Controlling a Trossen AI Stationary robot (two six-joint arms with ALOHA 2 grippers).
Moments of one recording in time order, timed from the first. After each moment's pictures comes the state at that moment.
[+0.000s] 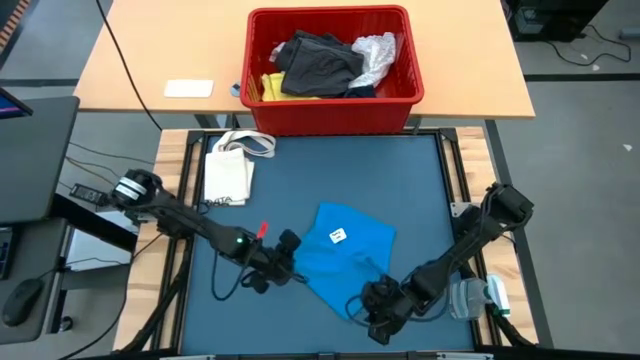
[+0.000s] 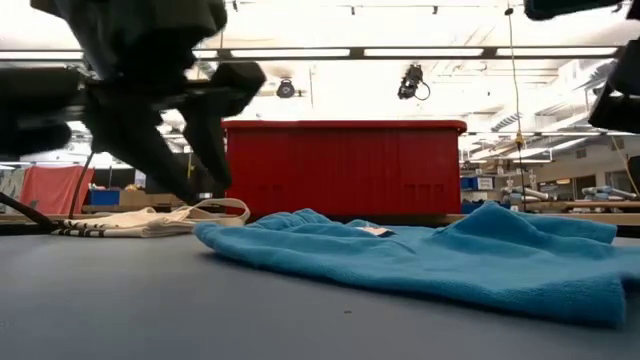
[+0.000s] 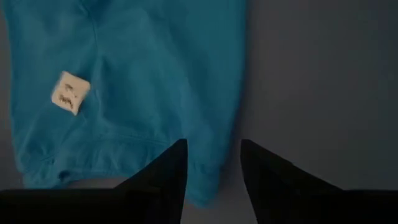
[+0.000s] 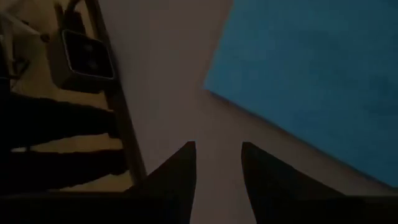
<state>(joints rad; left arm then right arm) -0.42 1.61 0.90 -0.28 -0.24 0.41 0.72 1.80 1.12 -0.33 0.12 1.13</state>
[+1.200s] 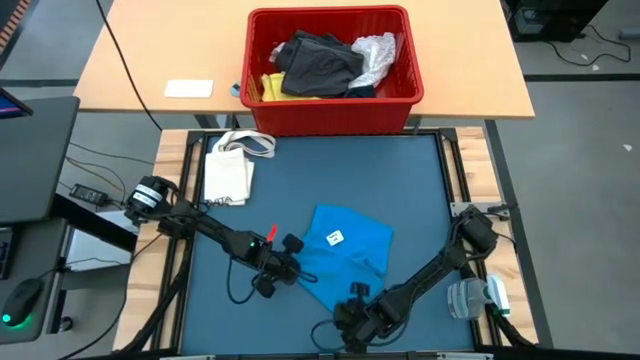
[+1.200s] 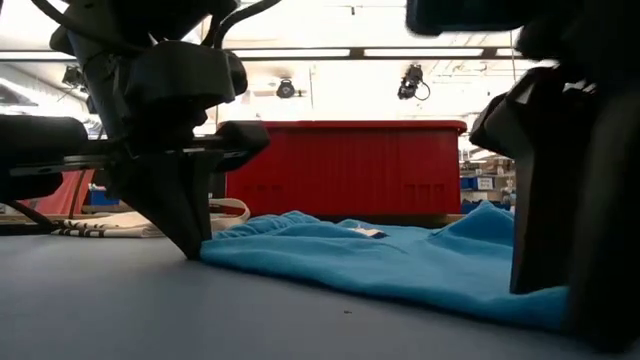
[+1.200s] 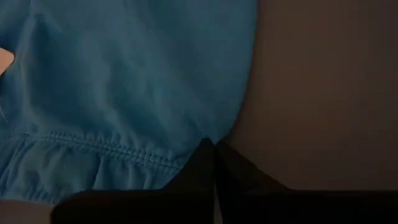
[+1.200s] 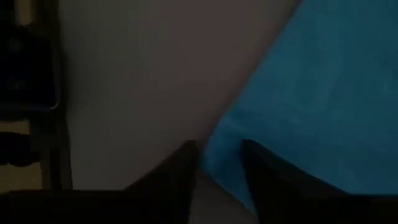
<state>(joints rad) -0.40 1.77 0.91 -0.22 -0.12 0.24 0.68 2.19 1.50 -0.56 0.17 0.84</state>
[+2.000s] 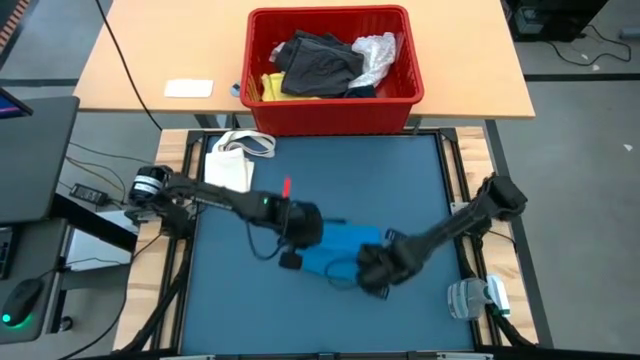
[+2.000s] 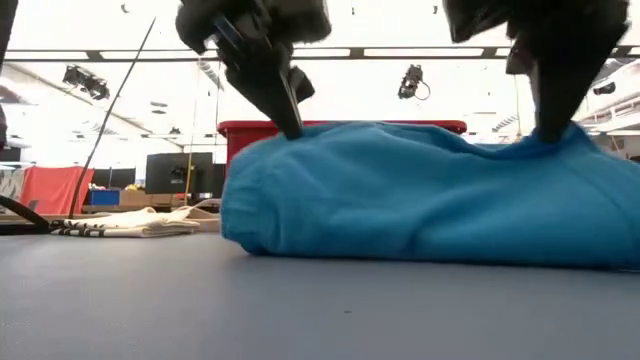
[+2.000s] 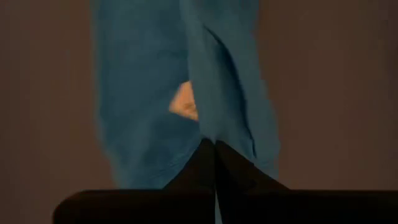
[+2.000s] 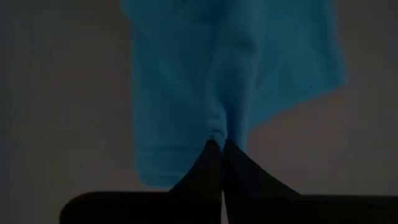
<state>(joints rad) -0.11 1.71 1.29 -0.60 0.06 0.08 0.47 1.76 1.35 -1.13 0.13 0.89</state>
